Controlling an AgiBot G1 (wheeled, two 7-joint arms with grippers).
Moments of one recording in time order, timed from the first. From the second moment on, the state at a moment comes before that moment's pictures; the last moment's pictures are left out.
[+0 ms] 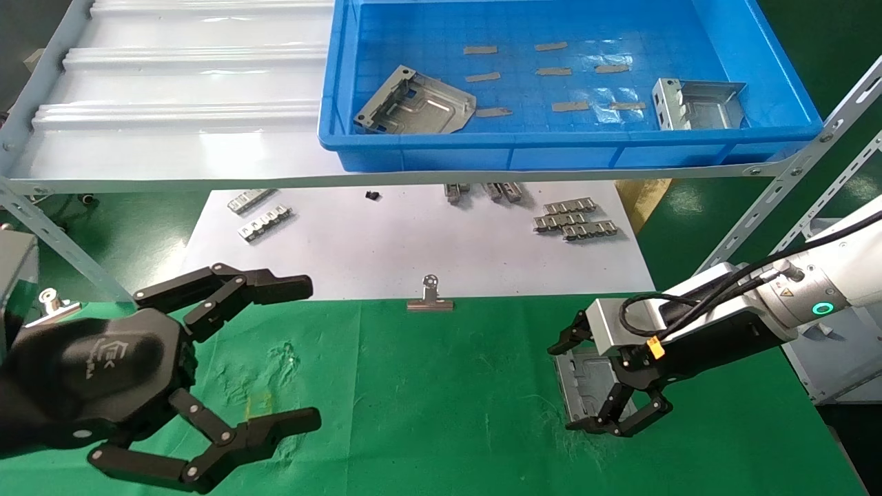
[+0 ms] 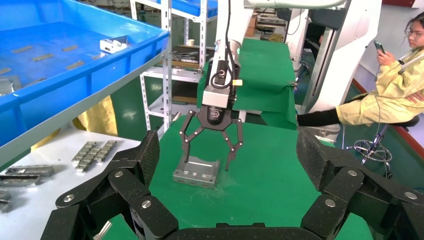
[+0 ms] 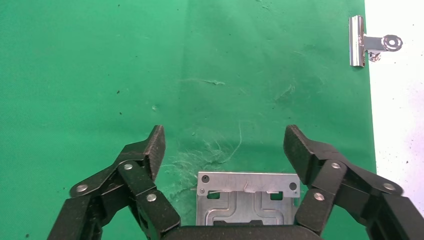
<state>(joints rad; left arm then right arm) -1.10 0.57 0.39 -1.25 0.65 1.45 -0.13 1.89 -1.06 -1.49 0.21 -0.96 -1.60 -0.46</state>
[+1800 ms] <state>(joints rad) -1.10 0.57 0.39 -1.25 0.65 1.45 -0.13 1.18 -0.67 -0.43 1.15 -0.76 -1.51 0.11</state>
